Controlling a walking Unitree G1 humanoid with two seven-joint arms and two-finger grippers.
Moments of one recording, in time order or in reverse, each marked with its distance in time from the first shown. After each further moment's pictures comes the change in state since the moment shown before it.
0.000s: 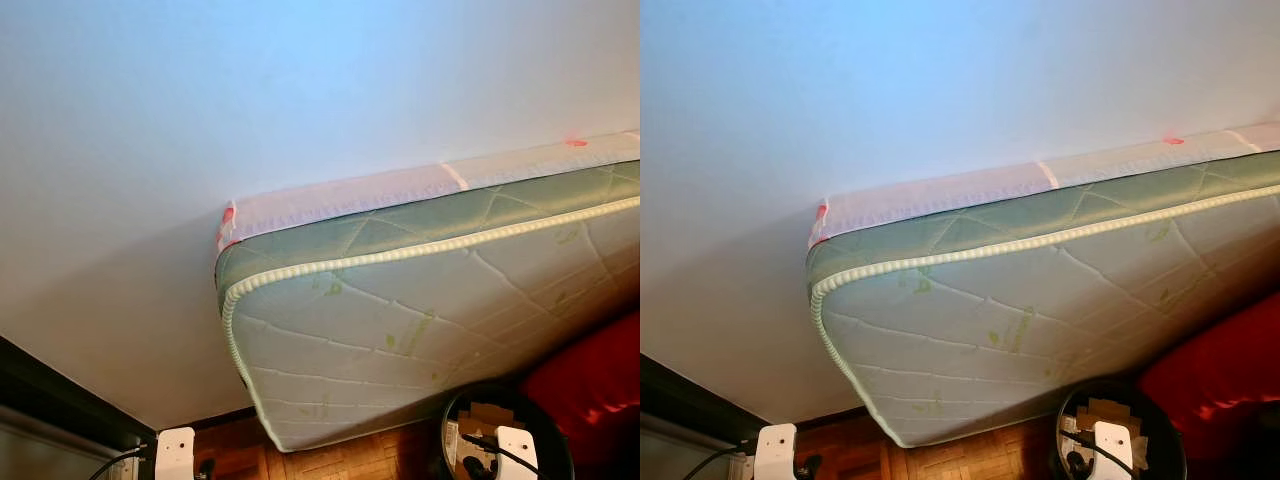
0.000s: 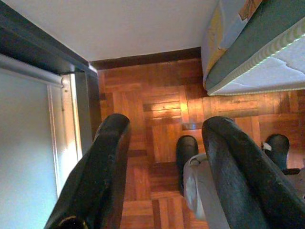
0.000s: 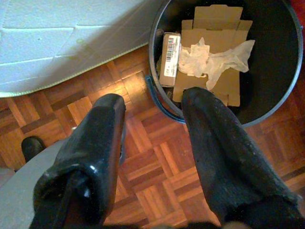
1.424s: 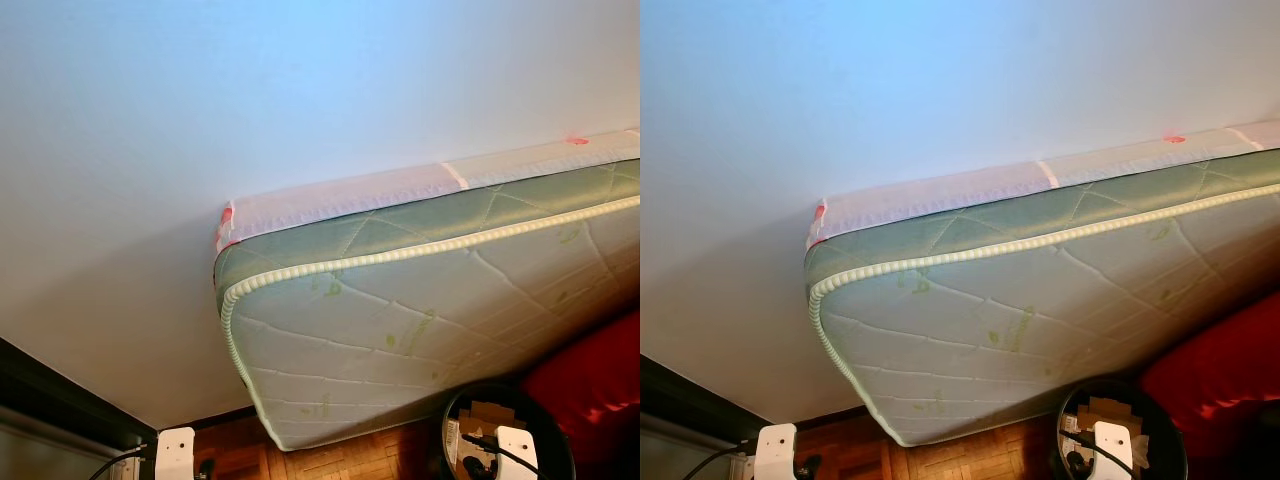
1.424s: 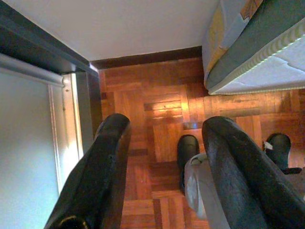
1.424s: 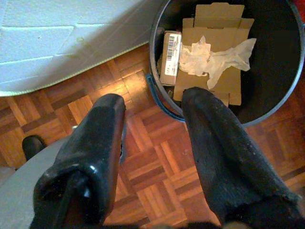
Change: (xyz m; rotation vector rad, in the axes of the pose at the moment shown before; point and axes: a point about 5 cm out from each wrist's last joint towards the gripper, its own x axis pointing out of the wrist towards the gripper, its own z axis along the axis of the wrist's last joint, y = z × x) left arm 0.000 0.000 0.000 0.000 0.000 0.000; right arm 0.000 0.000 0.000 0.000 0.000 0.000
